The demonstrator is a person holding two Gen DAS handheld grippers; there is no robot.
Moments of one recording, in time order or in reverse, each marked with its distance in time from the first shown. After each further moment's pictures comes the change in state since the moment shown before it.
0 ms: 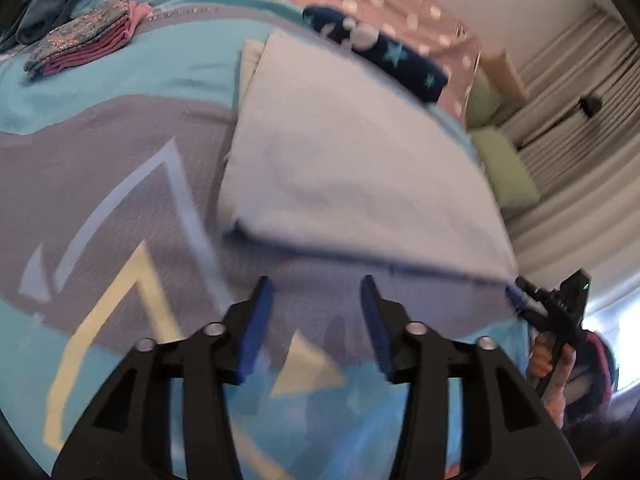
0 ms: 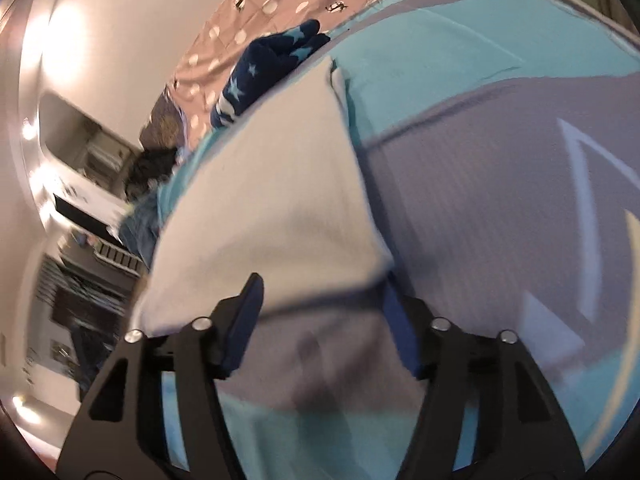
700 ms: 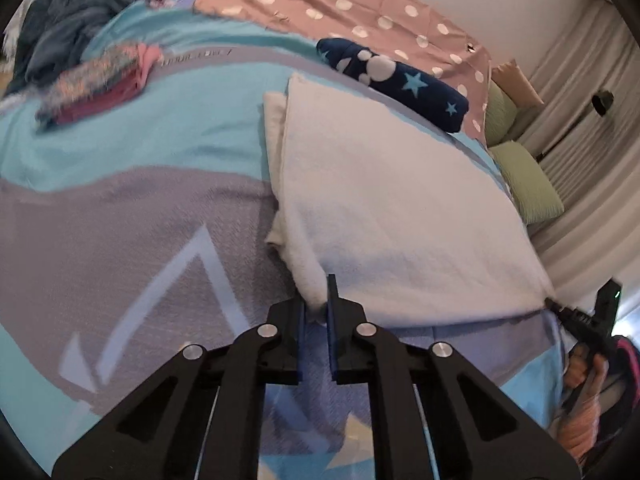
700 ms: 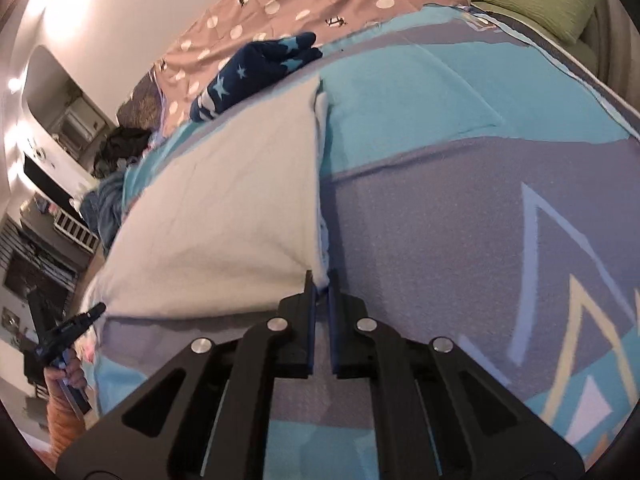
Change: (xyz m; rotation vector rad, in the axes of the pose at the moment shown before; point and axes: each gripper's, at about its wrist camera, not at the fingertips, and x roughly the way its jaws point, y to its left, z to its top) left arm -0.003 0.001 0.026 0.105 -0.075 0.143; right arm -0.013 0.007 0.004 -0.184 -0.010 -0.198
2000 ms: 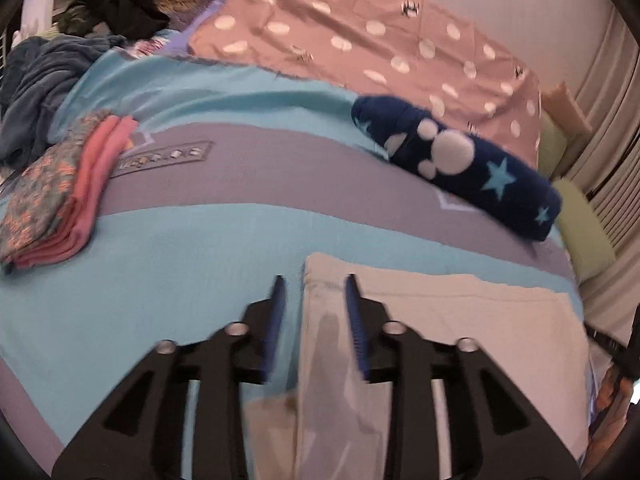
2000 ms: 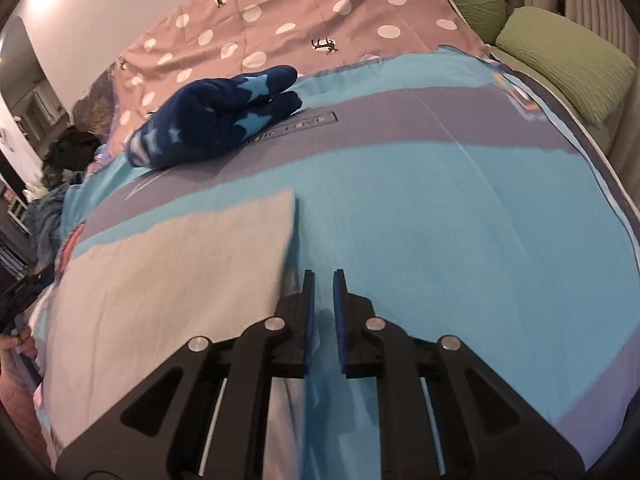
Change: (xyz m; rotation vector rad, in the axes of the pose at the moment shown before) left arm 0.127 0.009 0.211 -0.009 -0.103 0.139; right arm 0.104 0.008 0.166 -0.080 -0.064 -0.155
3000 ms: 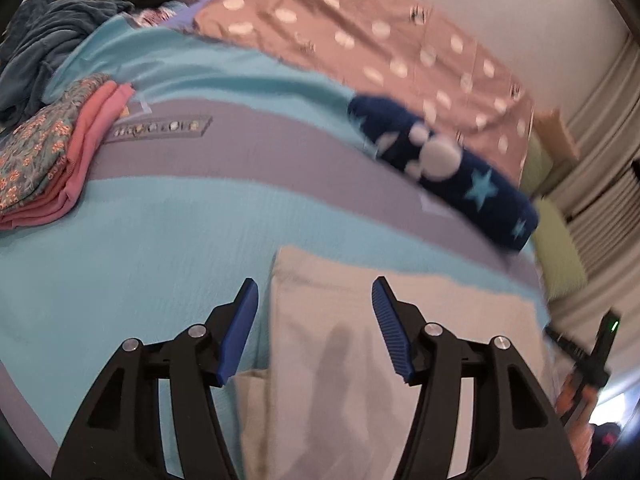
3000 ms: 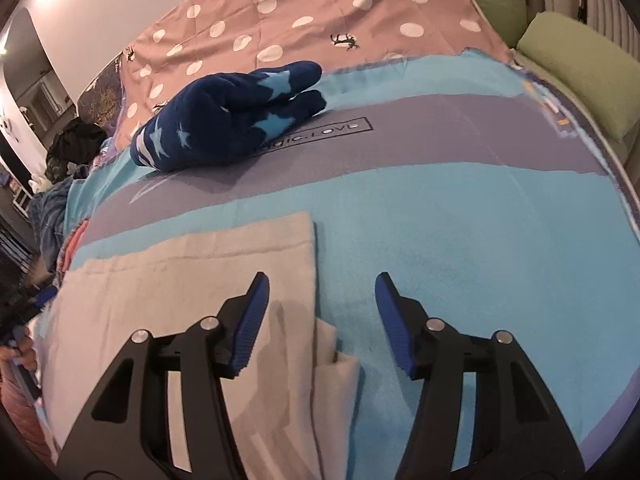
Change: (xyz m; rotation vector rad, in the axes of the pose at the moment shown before) left arm 0.013 0.014 -0.002 -0.088 0.091 -0.081; right arm 0.048 0.030 0.041 -0.046 0.043 0.044
